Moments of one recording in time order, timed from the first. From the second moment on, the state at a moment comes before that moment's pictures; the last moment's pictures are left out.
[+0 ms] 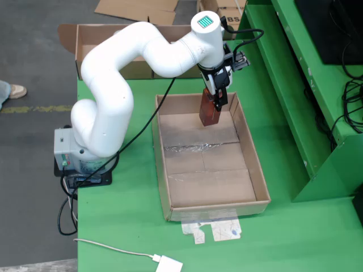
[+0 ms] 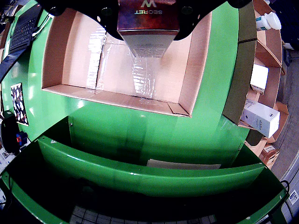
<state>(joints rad) 0.38 -0.25 -0.91 -0.05 1.51 0.18</state>
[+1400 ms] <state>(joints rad) 0.42 -0.52 -0.28 -0.58 1.44 0.21</state>
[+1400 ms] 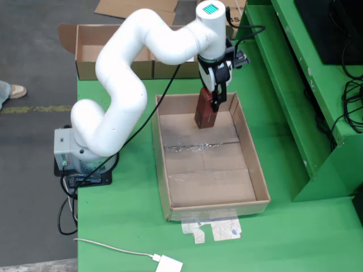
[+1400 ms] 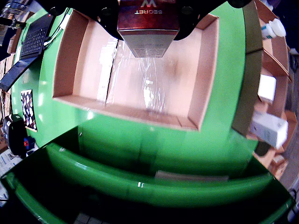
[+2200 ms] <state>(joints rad) 0.46 -0.50 -0.02 -0.53 1.40 0.23</state>
